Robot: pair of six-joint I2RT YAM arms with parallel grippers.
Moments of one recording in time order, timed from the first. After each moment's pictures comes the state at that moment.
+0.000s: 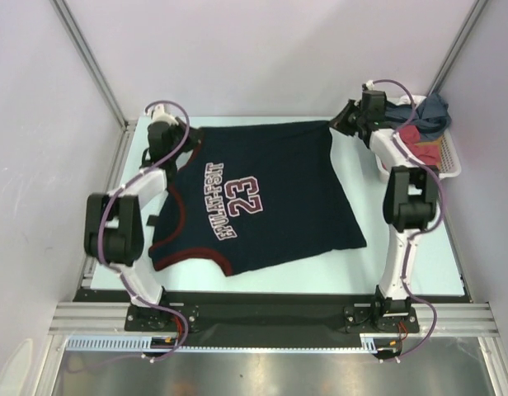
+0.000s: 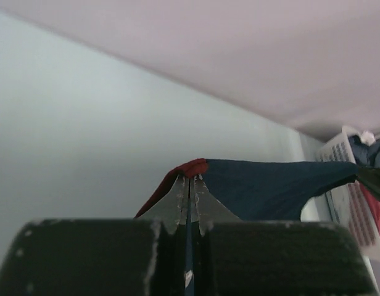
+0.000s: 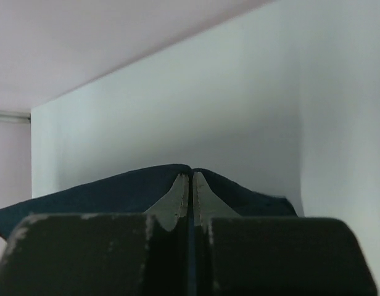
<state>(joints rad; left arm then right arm) -0.07 1.71 1.09 0.40 0.18 -0.63 0.04 2.09 1.75 -0.15 -0.31 0.59</state>
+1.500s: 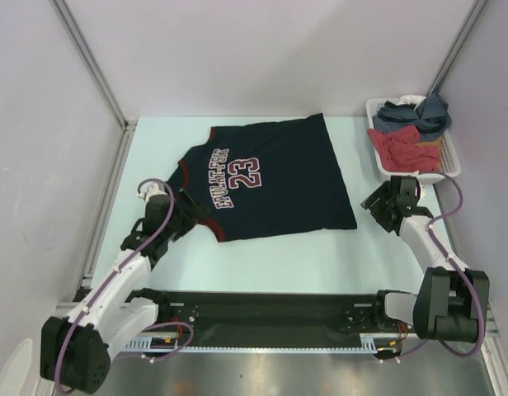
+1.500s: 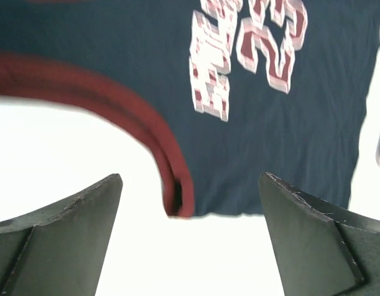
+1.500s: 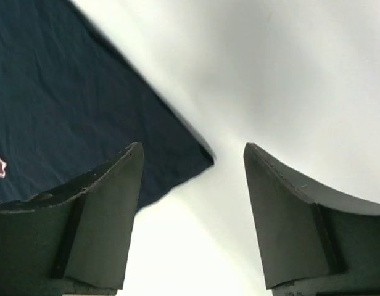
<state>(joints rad) -0.22 0.93 0.54 -0.25 -0.07 -0.84 -0.08 1.24 0.73 -0.34 0.07 0.71</state>
